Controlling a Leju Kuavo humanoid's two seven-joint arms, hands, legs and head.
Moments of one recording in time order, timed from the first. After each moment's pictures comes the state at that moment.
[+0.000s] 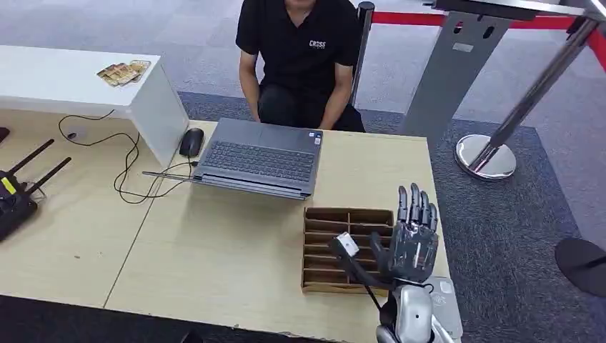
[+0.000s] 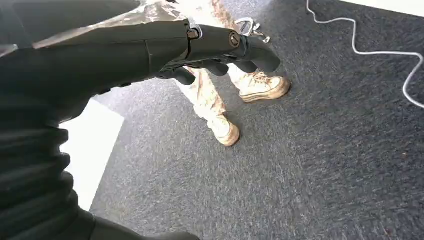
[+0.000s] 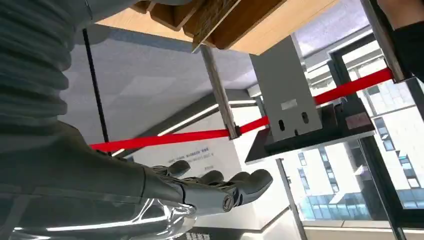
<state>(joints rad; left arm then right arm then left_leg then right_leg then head) -0.04 0.03 -0.50 -0.32 -0.58 0.70 0.54 -0.07 -0.07 0.43 -1.44 1.46 -0.70 0.64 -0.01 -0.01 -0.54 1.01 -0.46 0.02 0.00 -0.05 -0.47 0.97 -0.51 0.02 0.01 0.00</state>
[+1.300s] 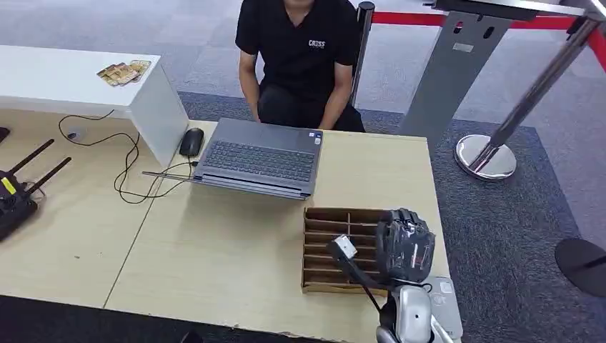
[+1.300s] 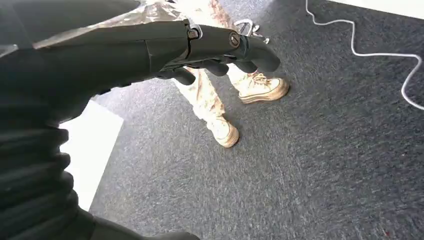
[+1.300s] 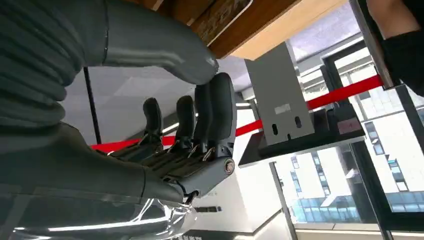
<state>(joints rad) -0.04 0.03 -0.50 -0.32 -0.59 0.70 0.54 -0.07 -0.07 0.43 -1.43 1.44 -0.70 0.60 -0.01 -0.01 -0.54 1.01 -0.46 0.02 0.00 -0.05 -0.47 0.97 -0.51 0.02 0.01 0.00</state>
